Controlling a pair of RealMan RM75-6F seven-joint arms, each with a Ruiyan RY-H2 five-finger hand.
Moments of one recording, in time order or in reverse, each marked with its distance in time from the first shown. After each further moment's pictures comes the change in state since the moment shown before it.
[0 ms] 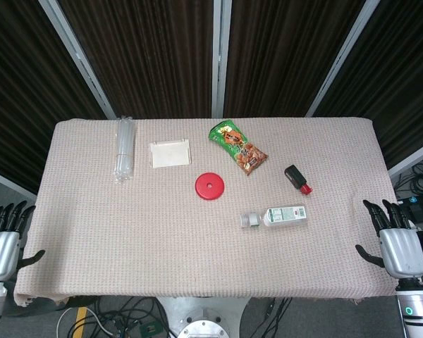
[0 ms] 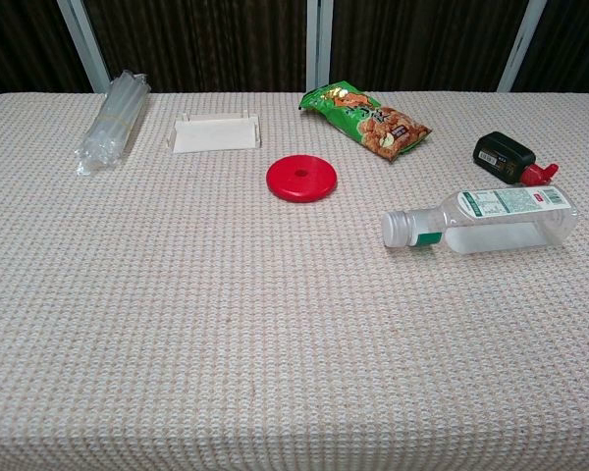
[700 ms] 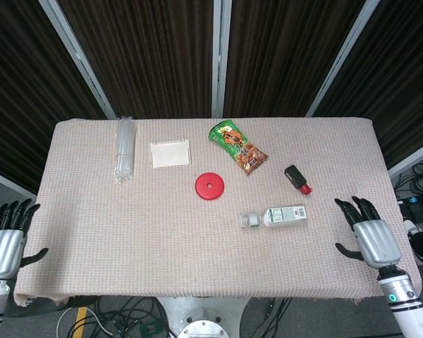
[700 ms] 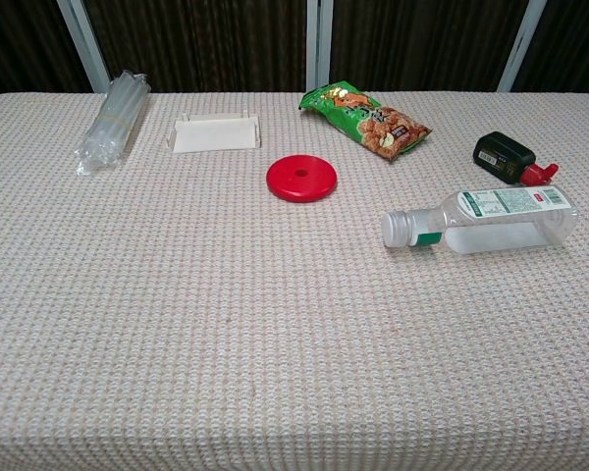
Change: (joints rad) left arm -0.013 -0.006 -0.005 0.007 0.020 -0.009 -0.001; right arm 0.127 0.008 0.005 -0.013 -0.016 -0.205 0.033
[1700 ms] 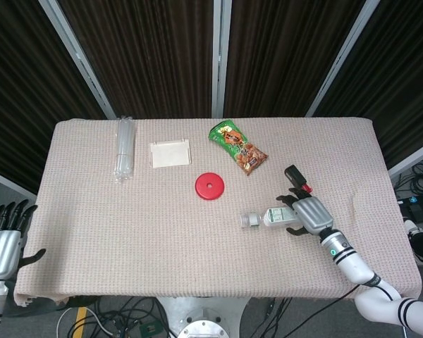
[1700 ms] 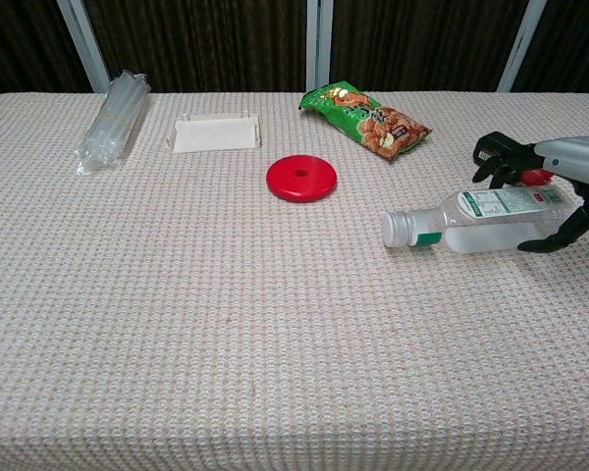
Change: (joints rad) left arm 0.007 0.010 -0.003 -0.018 -0.021 -0.003 0.016; right arm 0.323 -0.314 0.006 0.370 0.042 -0.328 0.175
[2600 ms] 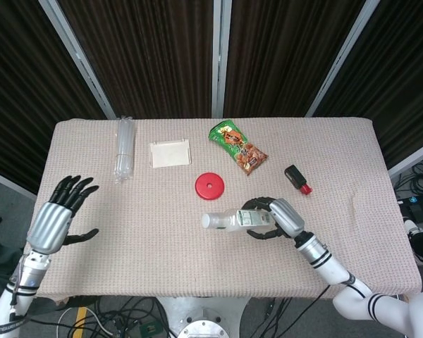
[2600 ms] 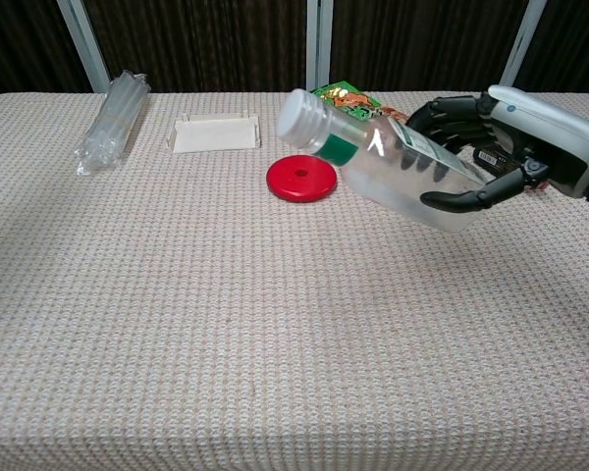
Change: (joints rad) left arm -0.223 -0.063 -0.064 -0.004 0.226 -0.059 -0.225; right arm 0.057 -0.211 -0.034 0.167 -0.226 0.353 0.675
